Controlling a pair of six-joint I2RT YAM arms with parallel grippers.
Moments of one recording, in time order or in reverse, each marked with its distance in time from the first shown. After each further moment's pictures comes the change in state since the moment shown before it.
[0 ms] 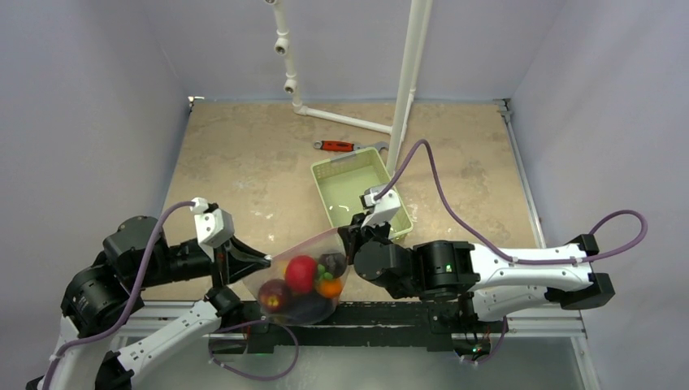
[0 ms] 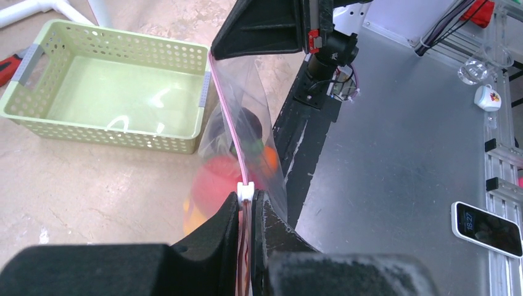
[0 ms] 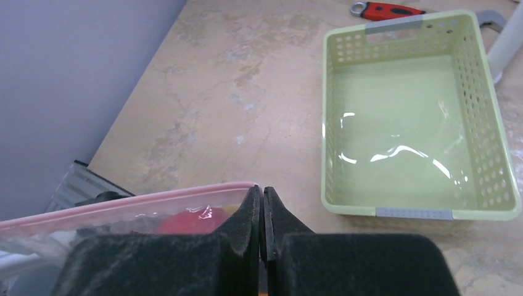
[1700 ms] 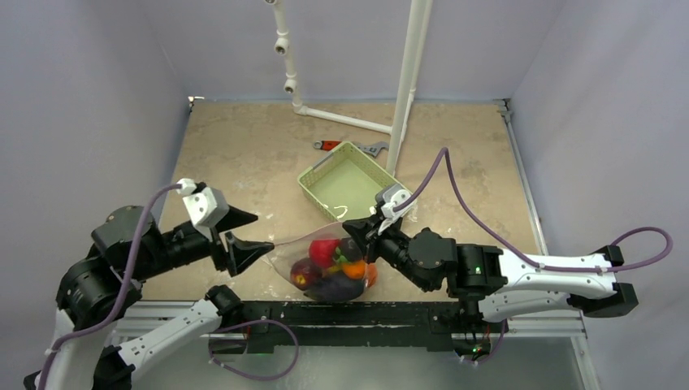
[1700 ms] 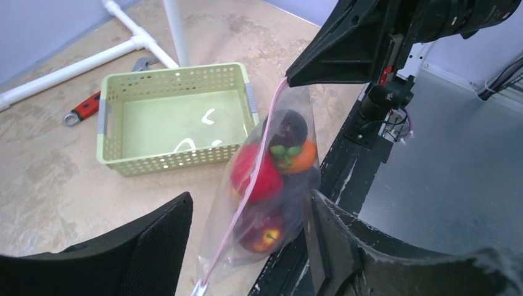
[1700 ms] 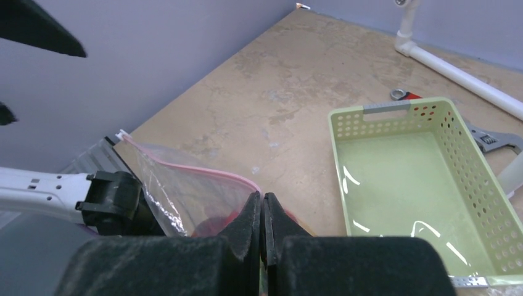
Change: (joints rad) left arm -0.001 0.058 0.114 0.037 -0.216 0.018; right arm -0.055 -0.237 -0.250 0.400 -0.221 -0.476
